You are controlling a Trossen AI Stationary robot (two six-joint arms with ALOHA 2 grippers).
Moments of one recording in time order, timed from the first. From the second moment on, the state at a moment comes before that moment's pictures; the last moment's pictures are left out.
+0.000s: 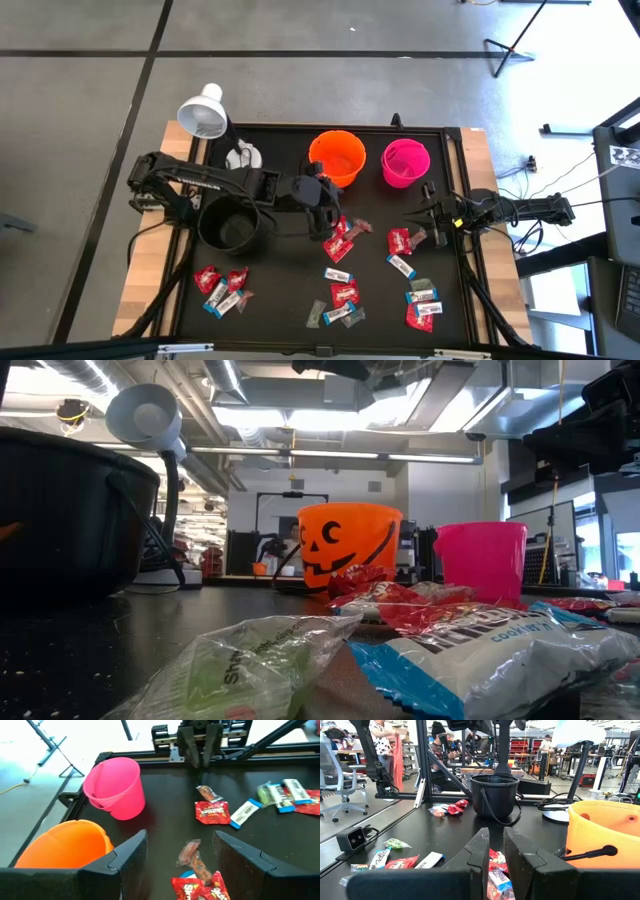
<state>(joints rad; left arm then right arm) -0.13 1.67 1.55 -0.48 -0.36 -0.05 0.12 0.00 0.01 0.02 -0.04 -0.02</state>
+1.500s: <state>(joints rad) -0.12 1.67 1.55 -0.48 -0.38 -0.07 0.12 0.00 0.01 0.02 -0.04 -0.02</state>
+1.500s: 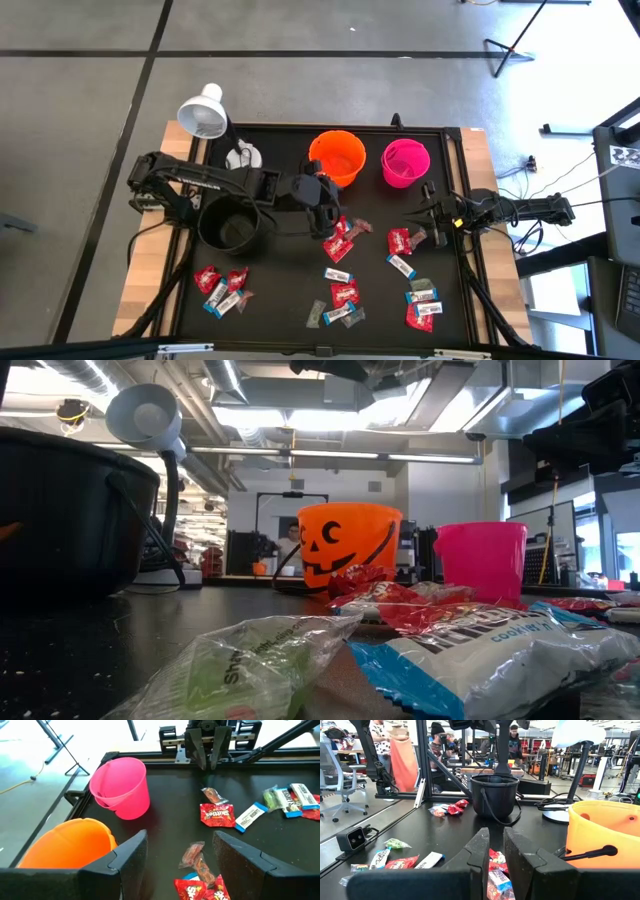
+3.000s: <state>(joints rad) -0.32 1.67 1.60 -0.83 -0.33 -0.33 0.12 0.00 0.01 0.02 -0.04 -0.02</state>
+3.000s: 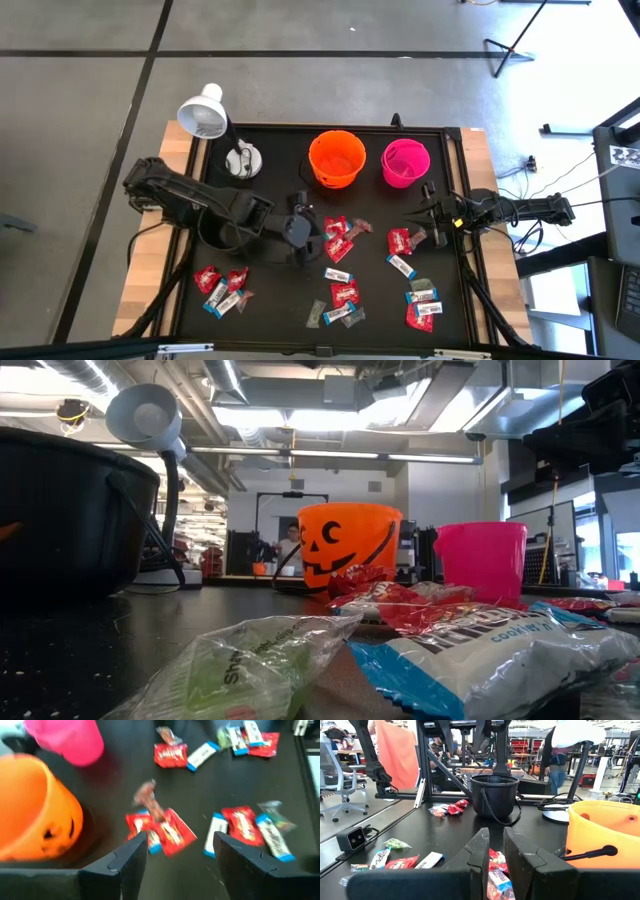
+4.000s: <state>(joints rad) -0.77 1.67 1.32 -1.17 -0.14 -1.52 0.12 0.00 0.01 0.02 -0.04 -0.02</state>
